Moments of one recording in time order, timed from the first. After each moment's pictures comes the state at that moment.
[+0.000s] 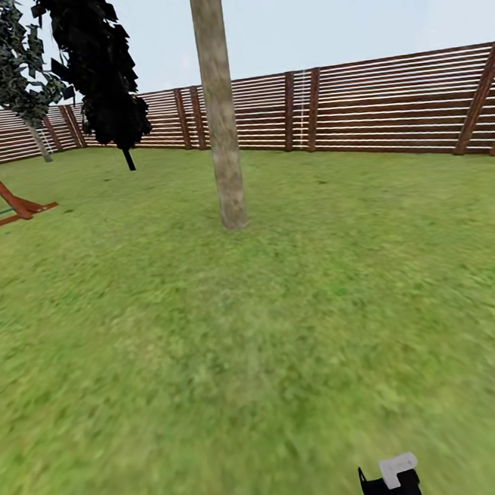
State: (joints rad) left arm -0.23 0.12 -0.12 -0.29 0.30 -0.58 0.03; right arm -0.40 -0.01 -0.27 -0.13 0.52 -0.50 -0.18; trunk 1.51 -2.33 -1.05
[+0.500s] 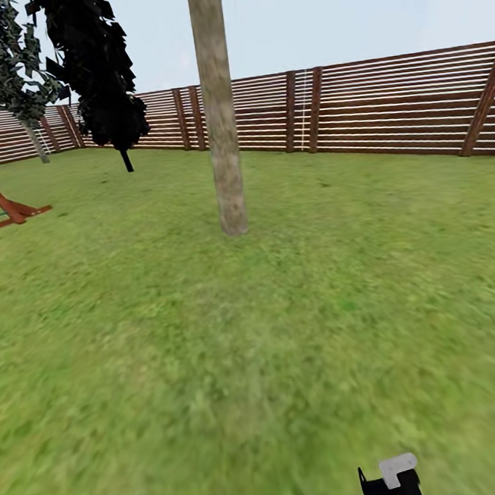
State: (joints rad) left arm -0.23 0.12 -0.12 -0.29 0.30 -0.57 0.03; right arm -0.40 -0.01 -0.27 -0.13 0.52 -0.50 -0.18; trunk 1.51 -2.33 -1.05
